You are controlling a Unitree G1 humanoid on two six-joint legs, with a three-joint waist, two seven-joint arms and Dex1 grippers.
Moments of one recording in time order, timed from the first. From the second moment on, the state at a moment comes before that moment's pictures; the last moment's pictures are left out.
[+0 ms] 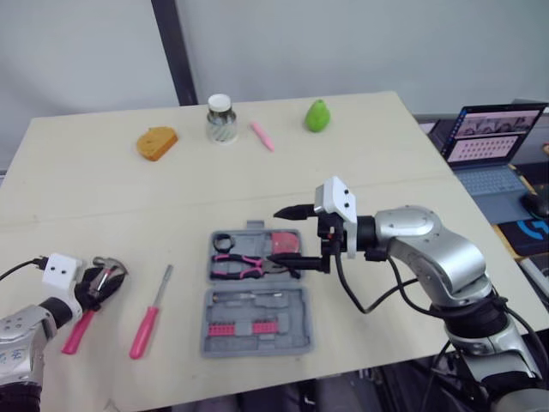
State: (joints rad) left arm -0.01 0.73 0.40 0.42 -0.26 0.14 -0.67; right arm -0.61 -0.54 0.23 -0.34 0.47 0.68 0.96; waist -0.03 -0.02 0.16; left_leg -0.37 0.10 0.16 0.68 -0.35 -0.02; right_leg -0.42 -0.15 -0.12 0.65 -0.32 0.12
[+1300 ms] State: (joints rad) left arm -0.16 0.74 0.35 0.68 -0.23 -0.03 -0.70; right arm -0.56 -0.57 0.23 -0.39 0.50 0.71 0.95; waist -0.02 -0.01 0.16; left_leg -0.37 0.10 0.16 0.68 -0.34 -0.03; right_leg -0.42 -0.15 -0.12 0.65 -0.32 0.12
